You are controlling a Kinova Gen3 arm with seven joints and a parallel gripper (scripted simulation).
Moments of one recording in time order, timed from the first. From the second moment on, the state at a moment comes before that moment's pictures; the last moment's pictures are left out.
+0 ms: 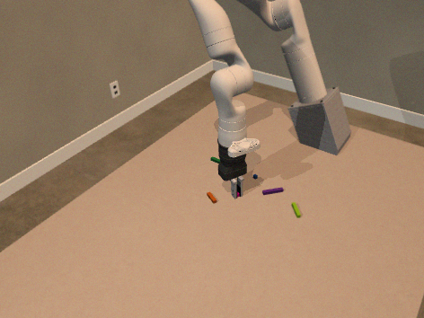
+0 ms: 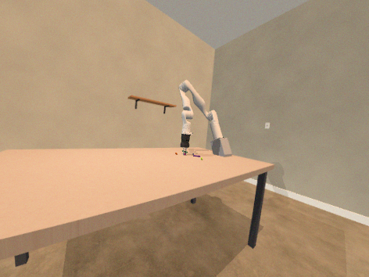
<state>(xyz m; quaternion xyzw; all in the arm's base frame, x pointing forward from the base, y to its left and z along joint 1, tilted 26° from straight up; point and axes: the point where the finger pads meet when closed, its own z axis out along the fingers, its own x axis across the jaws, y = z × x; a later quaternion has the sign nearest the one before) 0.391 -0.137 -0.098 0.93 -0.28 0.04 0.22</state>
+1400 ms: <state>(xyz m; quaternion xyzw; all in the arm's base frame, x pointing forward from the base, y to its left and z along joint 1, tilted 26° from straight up) 0.385 -0.126 -0.081 0.93 -0.28 0.03 0.22</state>
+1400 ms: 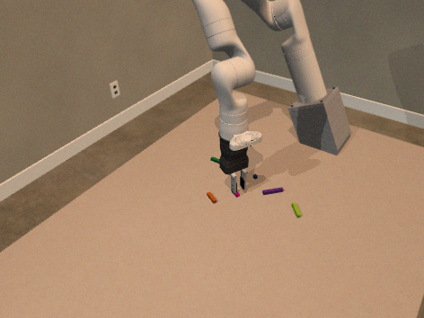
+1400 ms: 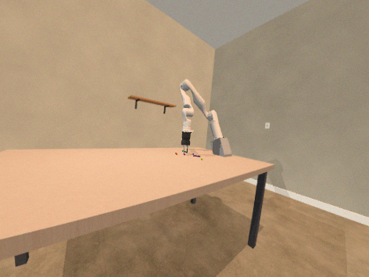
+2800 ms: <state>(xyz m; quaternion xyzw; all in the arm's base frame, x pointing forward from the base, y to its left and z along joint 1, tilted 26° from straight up) 0.395 -0.098 -0.017 0.93 -0.28 0.04 0.22</state>
